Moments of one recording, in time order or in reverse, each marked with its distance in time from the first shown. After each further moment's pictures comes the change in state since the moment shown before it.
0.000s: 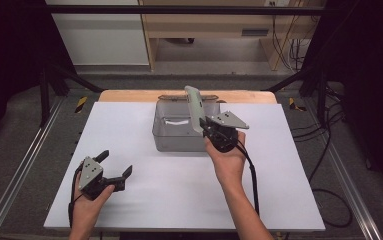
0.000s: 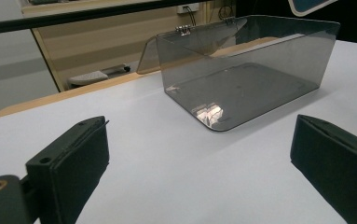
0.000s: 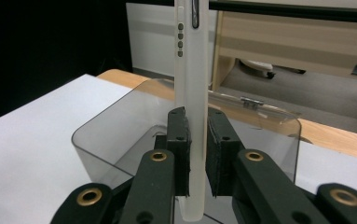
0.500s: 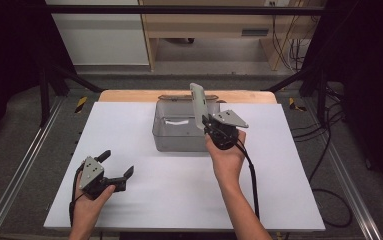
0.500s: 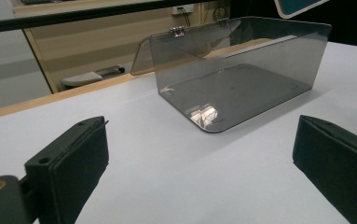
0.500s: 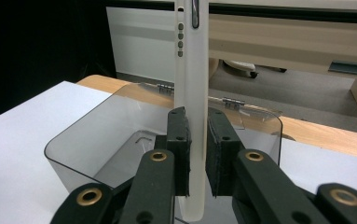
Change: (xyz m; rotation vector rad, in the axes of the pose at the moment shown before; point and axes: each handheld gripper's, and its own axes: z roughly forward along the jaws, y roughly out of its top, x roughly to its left) left arm -0.001 0.000 0.002 -0.011 -0.029 -0.012; right arm -0.005 -0.002 0.010 0.001 -0.063 0.018
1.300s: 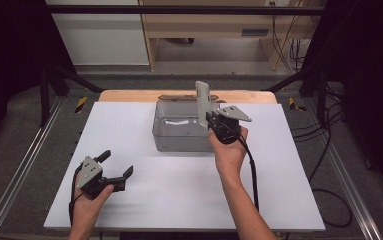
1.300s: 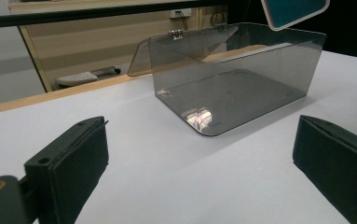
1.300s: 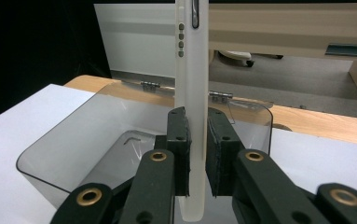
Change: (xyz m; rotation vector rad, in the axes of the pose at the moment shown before) left arm 0.002 -0.001 0.000 -0.011 -0.011 -0.026; right arm -0.017 -0.001 0.015 0.028 -0.021 0.060
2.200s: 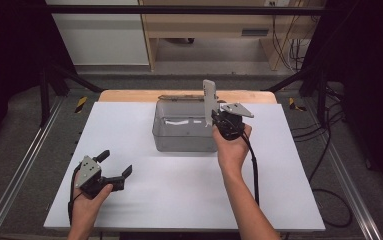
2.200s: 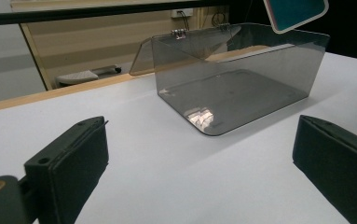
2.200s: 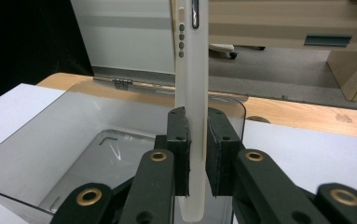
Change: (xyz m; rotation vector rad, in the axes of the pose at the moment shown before) left arm 0.003 -0.001 -0.001 0.000 0.004 -0.013; right arm -0.015 0.002 0.008 0.030 -0.069 0.023
